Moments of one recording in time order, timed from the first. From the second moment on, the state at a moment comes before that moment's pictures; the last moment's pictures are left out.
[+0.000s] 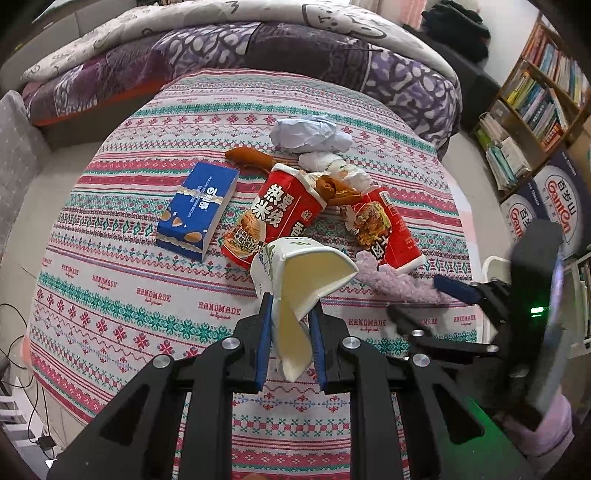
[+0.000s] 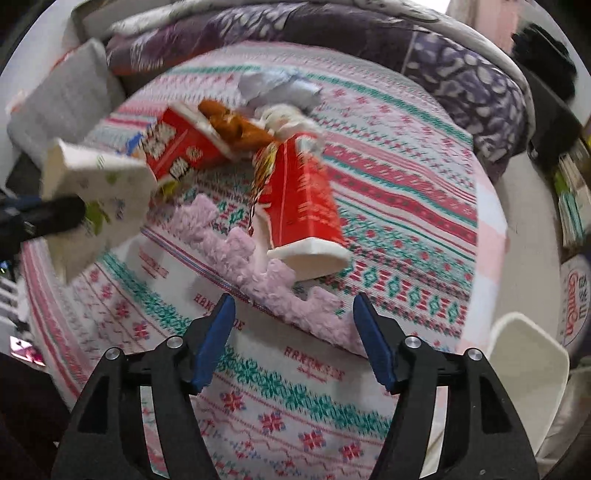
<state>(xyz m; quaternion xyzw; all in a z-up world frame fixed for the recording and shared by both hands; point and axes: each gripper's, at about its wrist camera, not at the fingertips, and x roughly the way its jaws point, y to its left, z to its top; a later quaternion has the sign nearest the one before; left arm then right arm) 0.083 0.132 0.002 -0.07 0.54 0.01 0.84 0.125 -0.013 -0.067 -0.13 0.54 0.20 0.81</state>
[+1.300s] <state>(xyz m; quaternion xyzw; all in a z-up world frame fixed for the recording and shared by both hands) 0.087 0.075 0.023 -0.04 0.49 -0.03 0.87 0.106 -0.169 -0.009 0.08 0.52 0.02 0.85</state>
